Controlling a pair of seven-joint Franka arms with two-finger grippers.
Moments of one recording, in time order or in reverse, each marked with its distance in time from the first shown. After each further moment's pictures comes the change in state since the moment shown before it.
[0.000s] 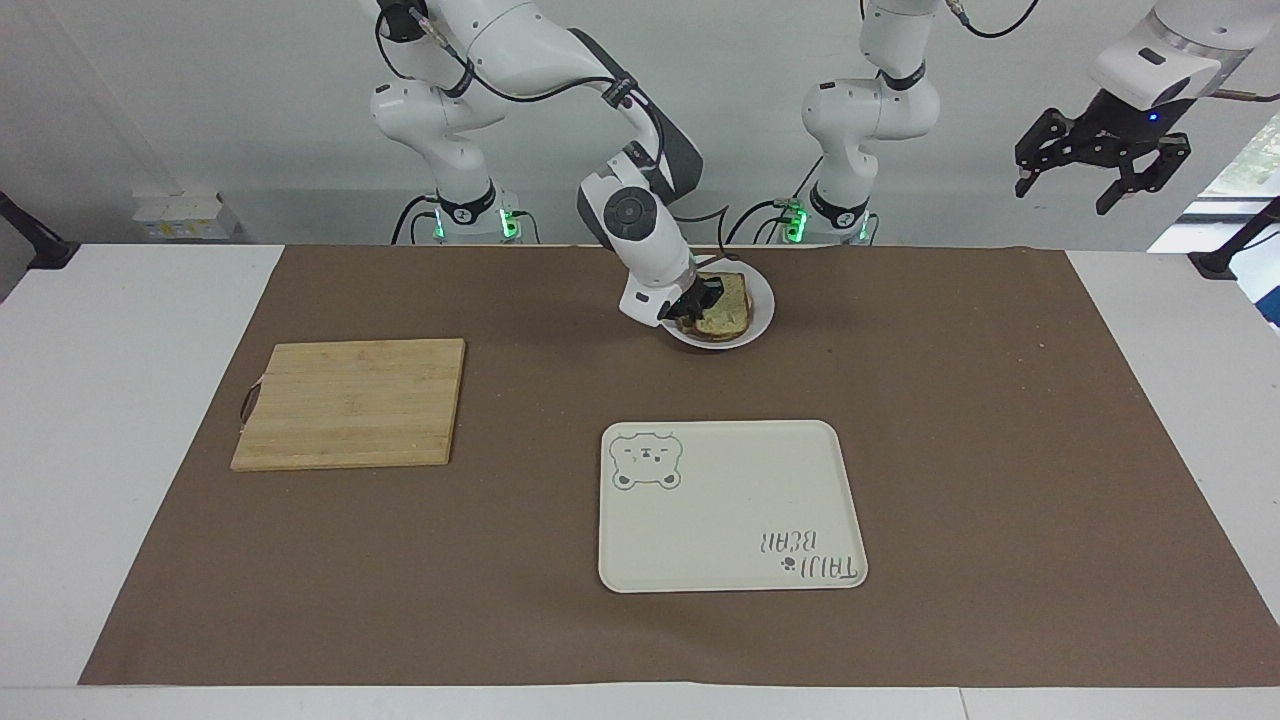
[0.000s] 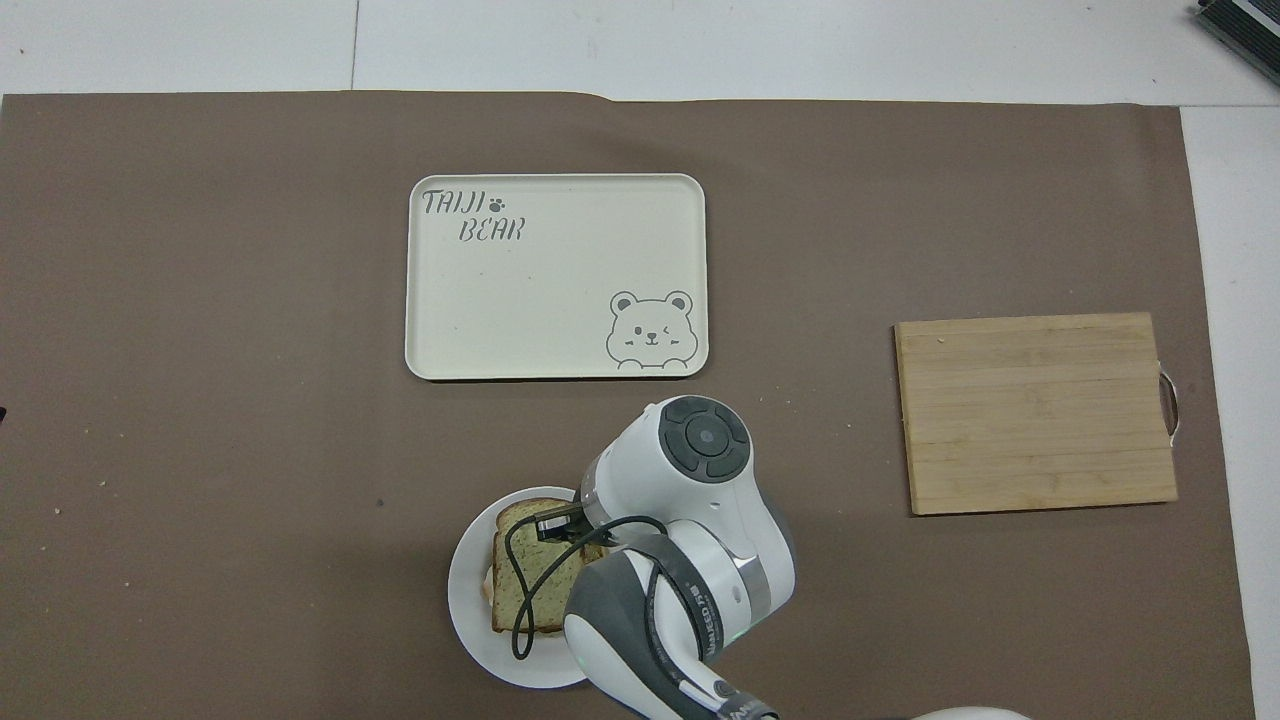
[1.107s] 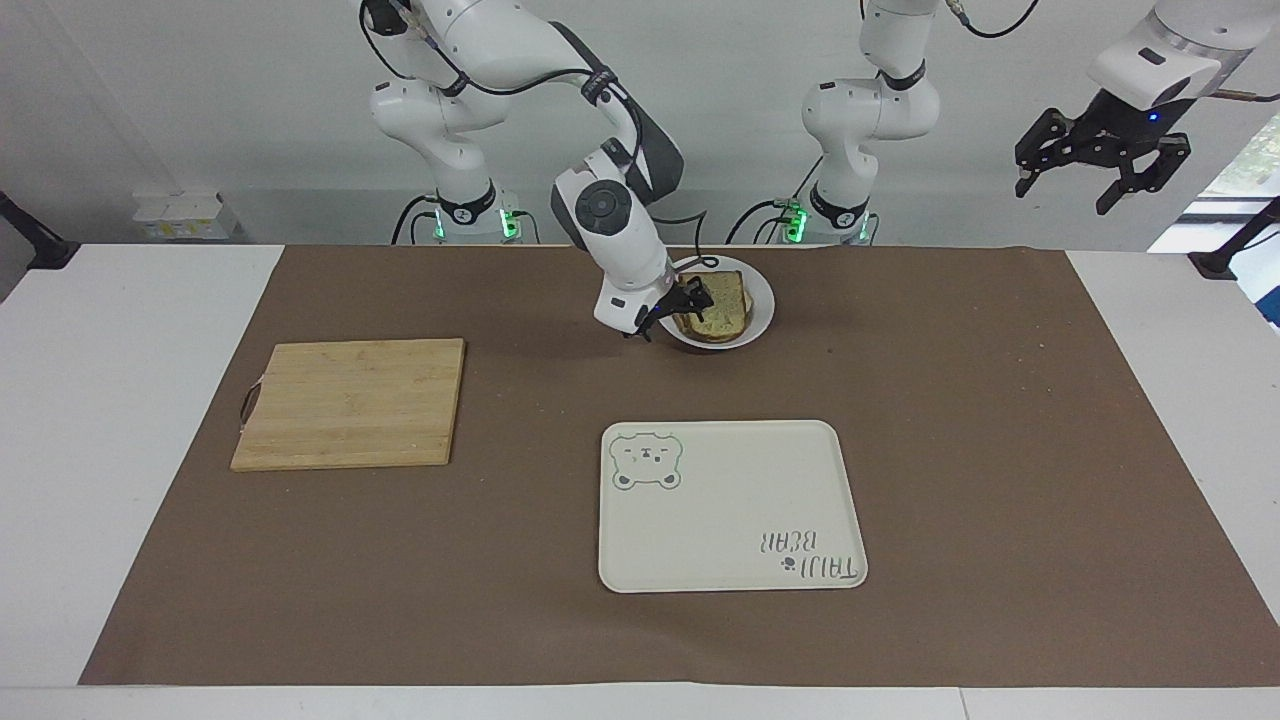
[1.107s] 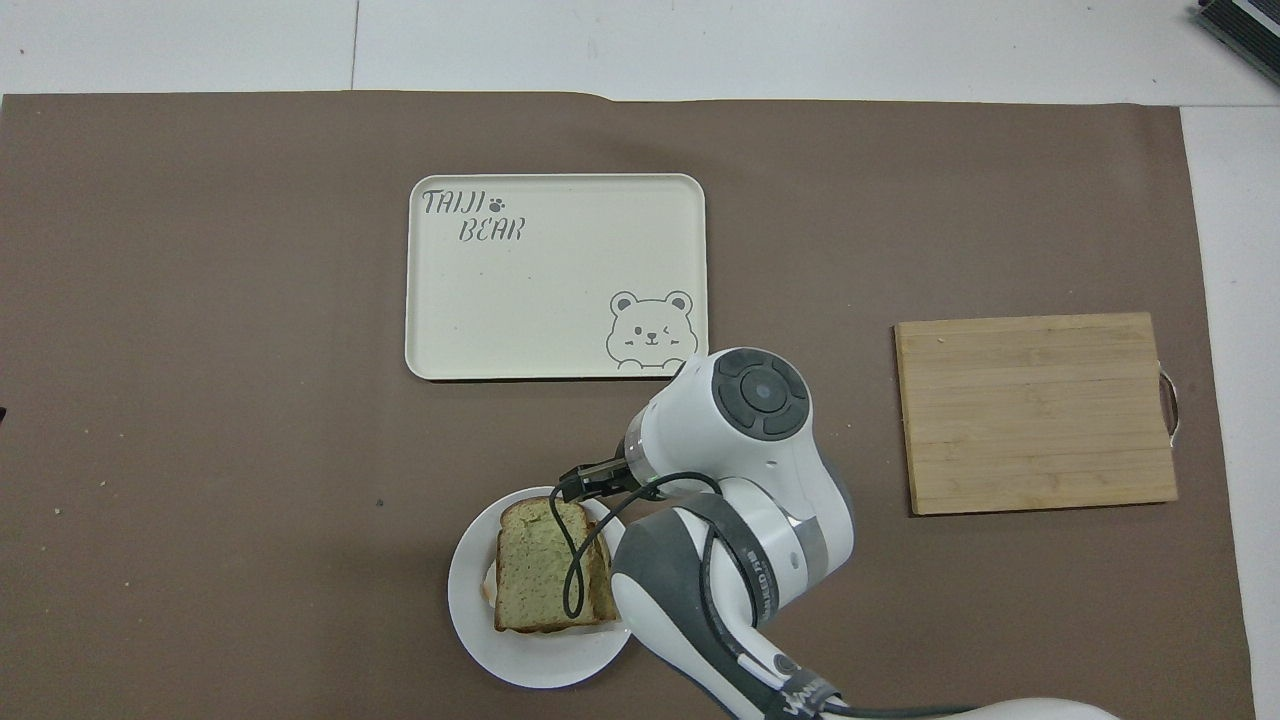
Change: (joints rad) left arm 0.000 0.000 0.000 0.000 0.000 0.000 0.000; right arm -0.115 -0.052 -0.008 0.070 -0.137 -0.104 -0.030
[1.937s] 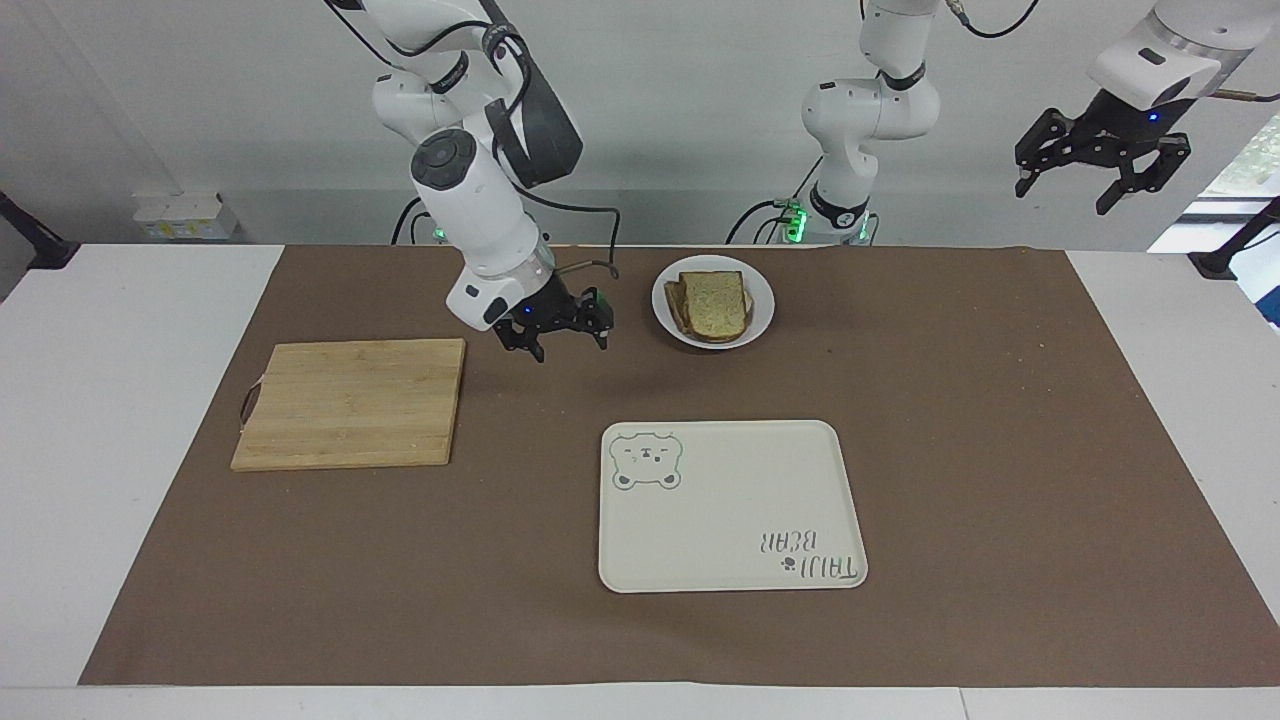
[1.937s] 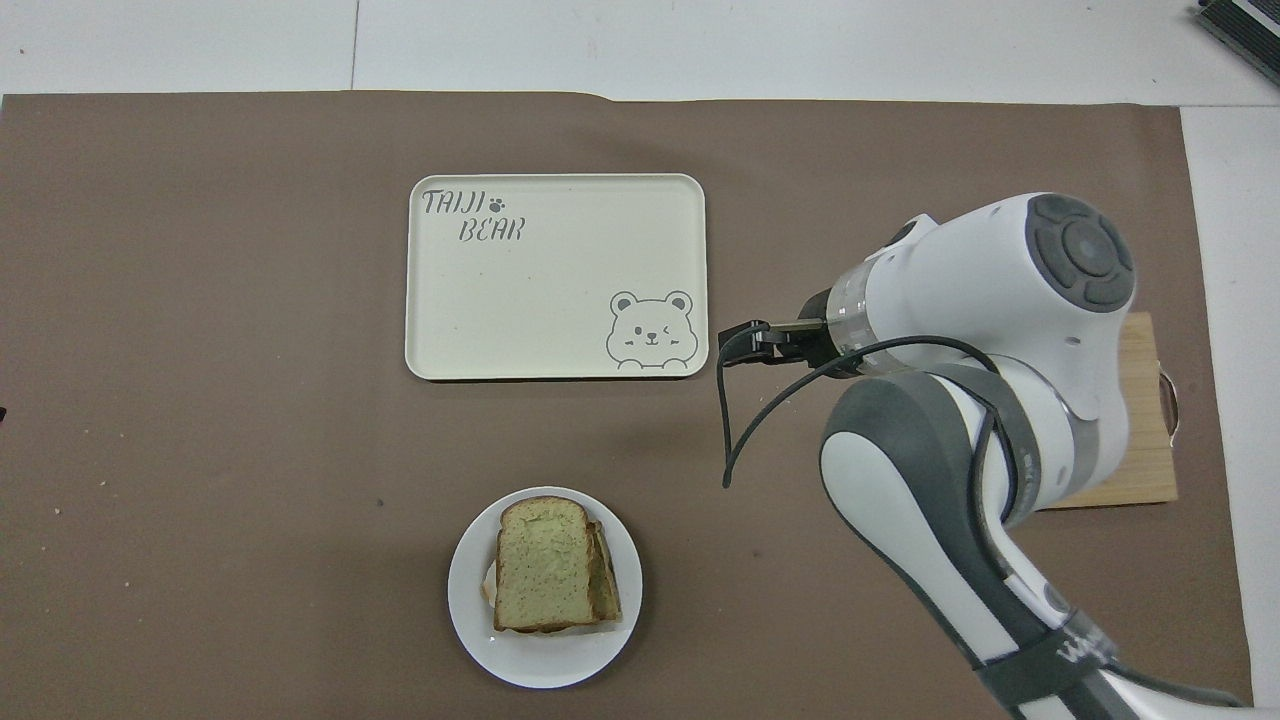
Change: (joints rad) left arm 0.000 0.000 0.000 0.000 0.000 0.000 0.000; right arm -0.265 -0.095 -0.004 0.120 -0.029 -0.109 -0.013
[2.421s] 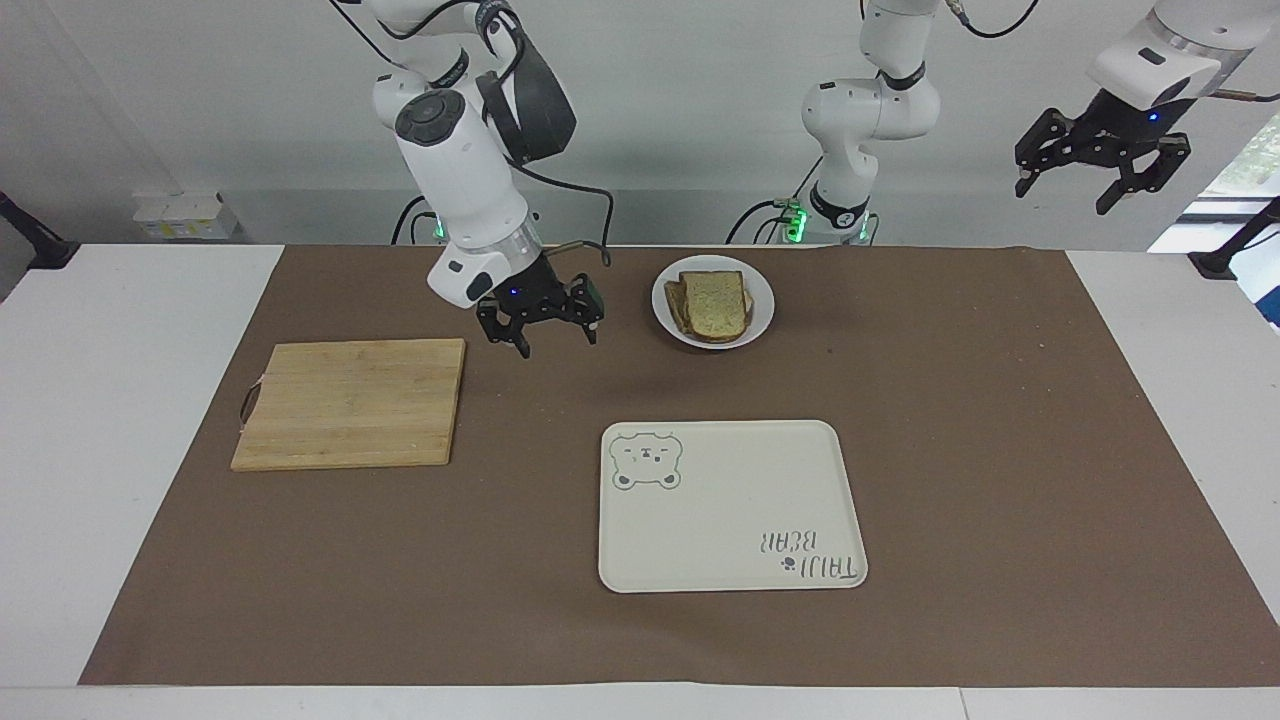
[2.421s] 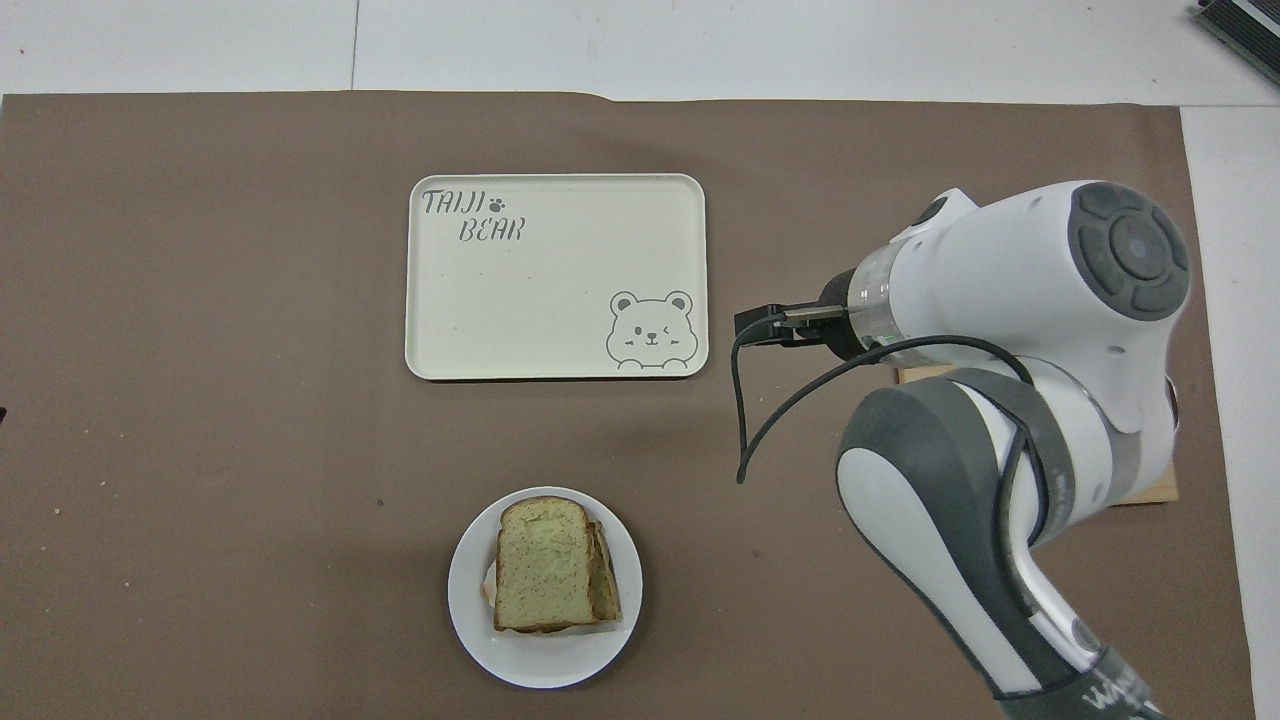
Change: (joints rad) left arm 0.000 0.000 0.000 0.000 0.000 0.000 0.000; right arm -0.001 -0.039 -0.007 0.030 -0.106 -0.001 0.000
